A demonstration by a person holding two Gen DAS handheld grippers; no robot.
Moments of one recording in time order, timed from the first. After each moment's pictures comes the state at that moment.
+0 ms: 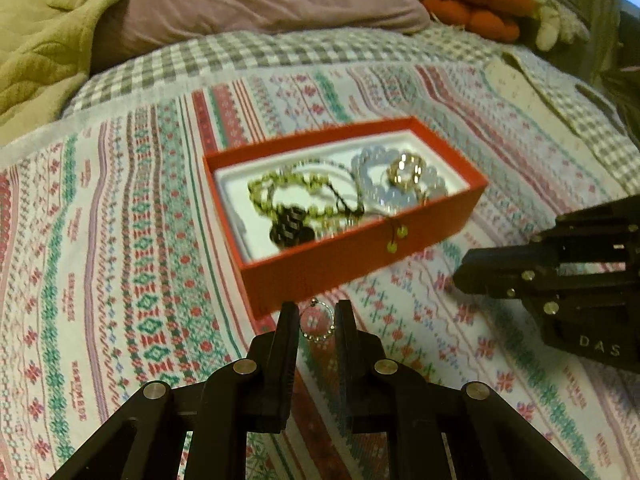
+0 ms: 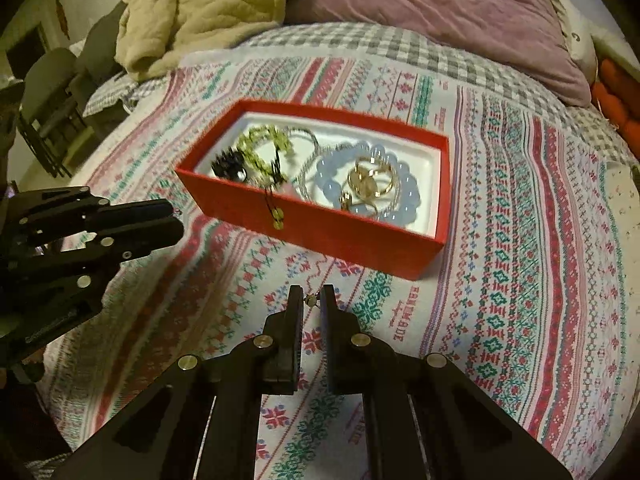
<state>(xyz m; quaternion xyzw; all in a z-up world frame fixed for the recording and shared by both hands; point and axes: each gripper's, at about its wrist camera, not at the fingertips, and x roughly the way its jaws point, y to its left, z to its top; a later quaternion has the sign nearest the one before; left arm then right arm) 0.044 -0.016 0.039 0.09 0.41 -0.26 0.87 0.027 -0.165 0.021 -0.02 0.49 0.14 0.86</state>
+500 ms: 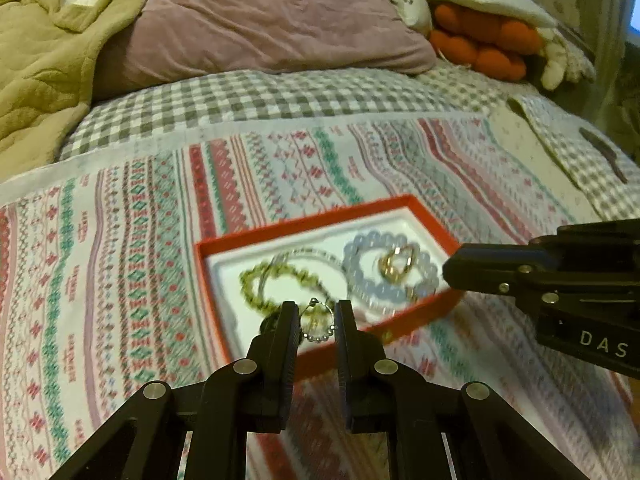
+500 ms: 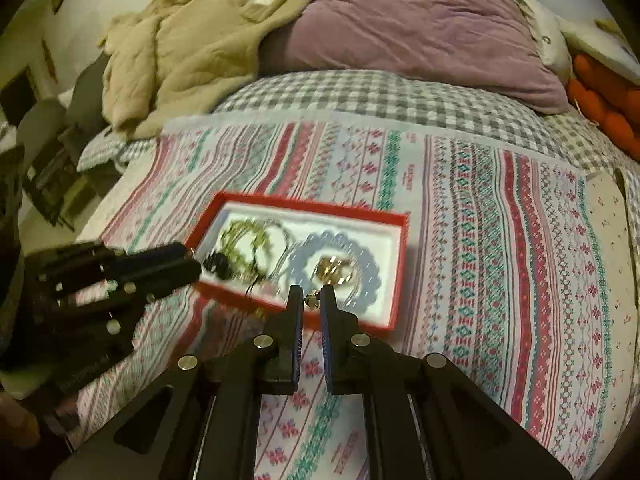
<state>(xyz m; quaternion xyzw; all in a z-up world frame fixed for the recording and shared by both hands) 0.072 -0.038 0.066 0.06 0.38 -0.25 0.89 0.057 -0.189 0.068 0.03 0.45 0.12 0.89</state>
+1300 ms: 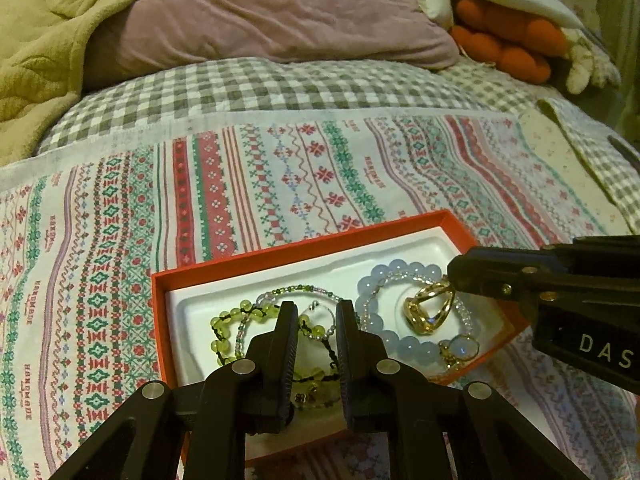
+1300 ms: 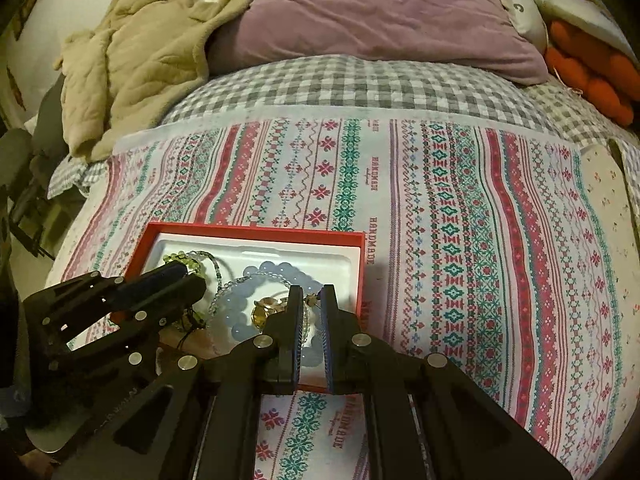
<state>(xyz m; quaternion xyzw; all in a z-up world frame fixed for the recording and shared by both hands) 0.111 -0.065 0.036 0.06 0.39 -0.23 0.89 0.102 -0.211 0.041 0.06 0.46 0.07 0.88</state>
